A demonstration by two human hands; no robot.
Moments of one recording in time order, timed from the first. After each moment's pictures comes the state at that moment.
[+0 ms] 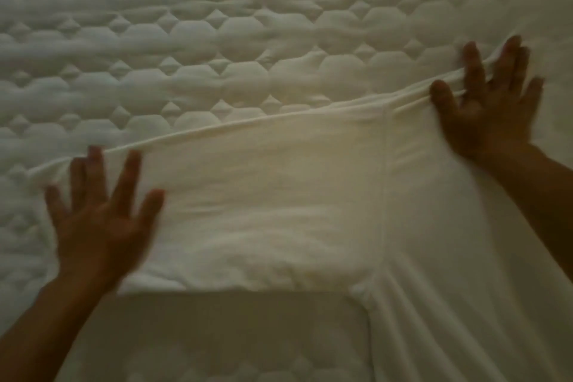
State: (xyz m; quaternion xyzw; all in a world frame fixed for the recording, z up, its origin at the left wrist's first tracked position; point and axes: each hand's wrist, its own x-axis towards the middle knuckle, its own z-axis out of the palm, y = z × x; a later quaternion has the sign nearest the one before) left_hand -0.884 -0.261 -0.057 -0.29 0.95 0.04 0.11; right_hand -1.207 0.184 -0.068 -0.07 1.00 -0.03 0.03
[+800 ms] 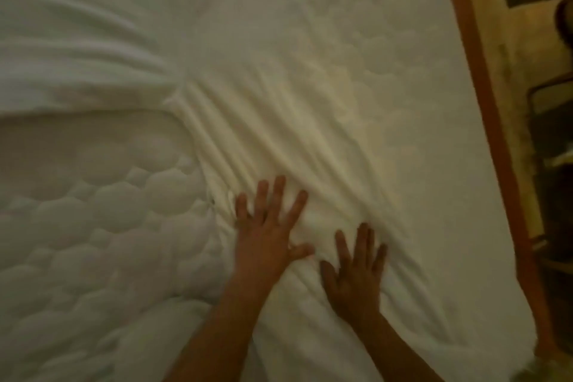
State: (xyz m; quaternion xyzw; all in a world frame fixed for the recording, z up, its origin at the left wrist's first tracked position) left_hand -0.706 0.228 -0.051 0.10 0.96 0.15 0.22; right_hand -0.642 0.441 -0.042 -0.03 0.98 -0.02 0.18
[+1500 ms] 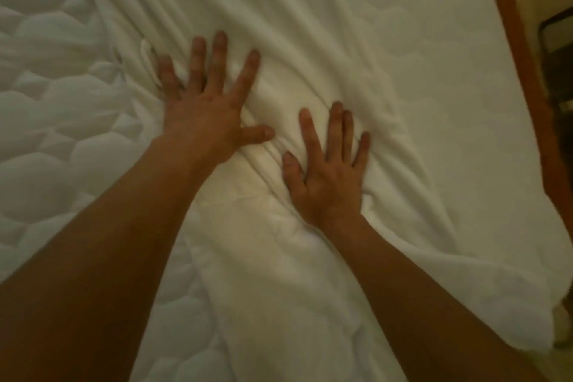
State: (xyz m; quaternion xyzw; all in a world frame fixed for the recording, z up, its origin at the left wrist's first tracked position) left_hand -0.705 0.252 -0.059 0.05 0.98 0.09 0.17; right_hand -0.631 0.453 -0.084 -0.05 1.00 -0.05 0.00
